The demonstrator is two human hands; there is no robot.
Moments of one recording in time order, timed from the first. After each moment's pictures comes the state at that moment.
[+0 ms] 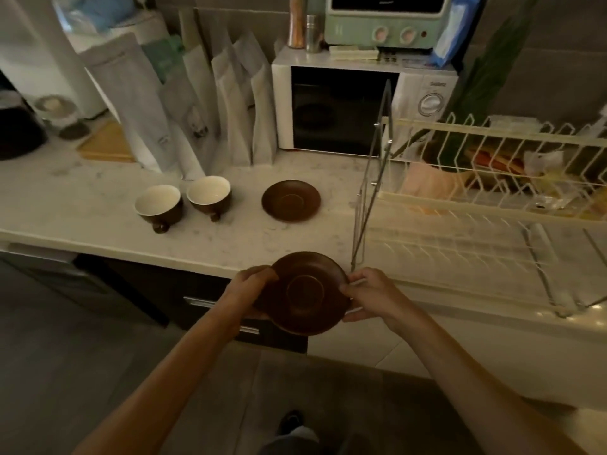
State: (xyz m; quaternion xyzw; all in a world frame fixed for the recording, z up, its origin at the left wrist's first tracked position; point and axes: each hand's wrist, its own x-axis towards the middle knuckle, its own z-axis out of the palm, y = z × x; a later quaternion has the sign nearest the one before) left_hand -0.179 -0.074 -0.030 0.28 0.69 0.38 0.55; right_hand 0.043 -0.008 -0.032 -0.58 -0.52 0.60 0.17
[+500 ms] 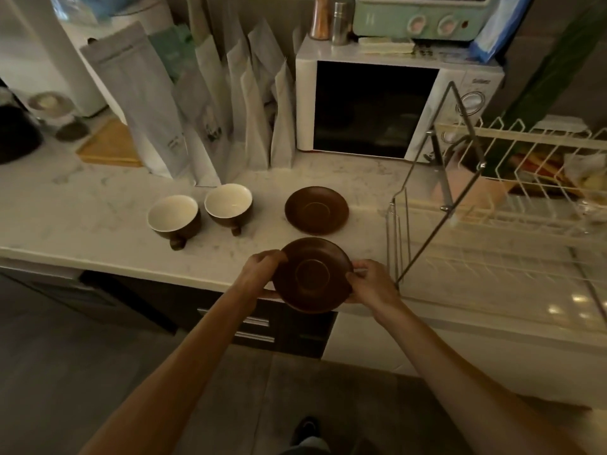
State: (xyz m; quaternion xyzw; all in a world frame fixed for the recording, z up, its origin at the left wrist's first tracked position) left_hand -0.246 0.001 -0.039 0.28 0.68 0.38 0.56; right_hand -0.050 0.043 -0.064 -0.66 -0.52 0.49 0.22
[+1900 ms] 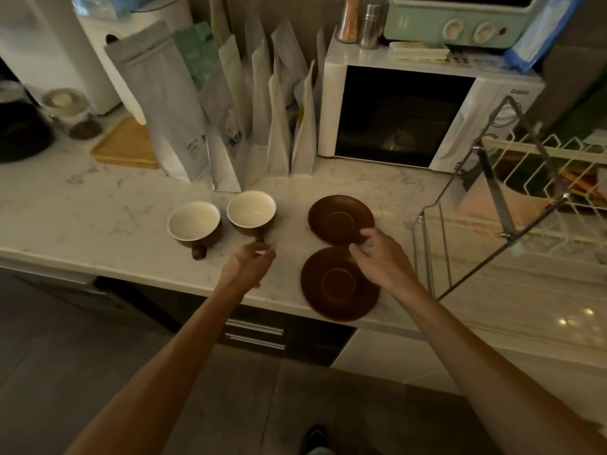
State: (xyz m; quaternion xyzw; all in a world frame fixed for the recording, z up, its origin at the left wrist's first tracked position) left_hand -0.333 0.025 -0.060 0.39 0.76 0.33 0.41; right_hand -0.099 0.089 -0.028 -0.65 -0.69 0.28 0.12
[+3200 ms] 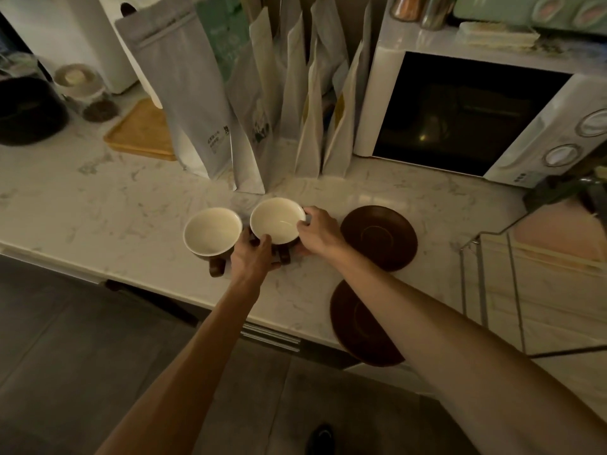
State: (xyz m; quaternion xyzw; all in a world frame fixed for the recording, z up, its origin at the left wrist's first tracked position) left_hand -0.377 0.086 -0.091 0.19 0.73 0.52 0.39; right_hand -0.276 0.172 -0.058 -0.57 -0.69 0.44 0.11
